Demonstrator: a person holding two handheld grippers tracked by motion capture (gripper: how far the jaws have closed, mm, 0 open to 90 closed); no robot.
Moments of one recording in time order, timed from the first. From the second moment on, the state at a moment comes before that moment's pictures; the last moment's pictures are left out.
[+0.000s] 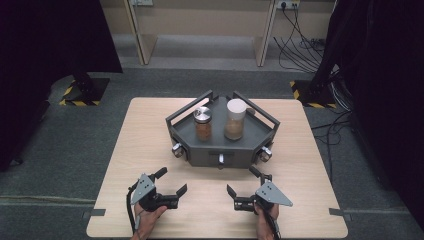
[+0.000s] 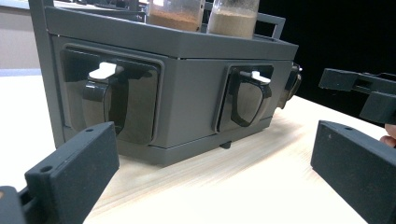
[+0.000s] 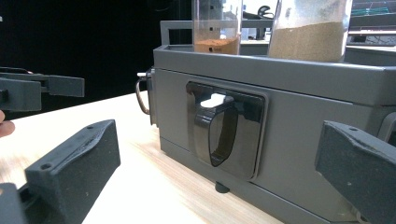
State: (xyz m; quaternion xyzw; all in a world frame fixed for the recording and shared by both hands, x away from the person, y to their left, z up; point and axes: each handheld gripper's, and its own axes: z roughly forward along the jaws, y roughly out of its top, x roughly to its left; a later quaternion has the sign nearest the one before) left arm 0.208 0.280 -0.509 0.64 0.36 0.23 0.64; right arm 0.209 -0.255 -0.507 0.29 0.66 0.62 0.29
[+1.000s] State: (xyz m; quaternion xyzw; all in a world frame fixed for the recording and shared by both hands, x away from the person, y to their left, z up) left arm 0.208 0.281 -0.509 0.64 0.36 0.23 0.64; right arm 0.209 -0.257 -0.508 0.29 0.66 0.62 0.30
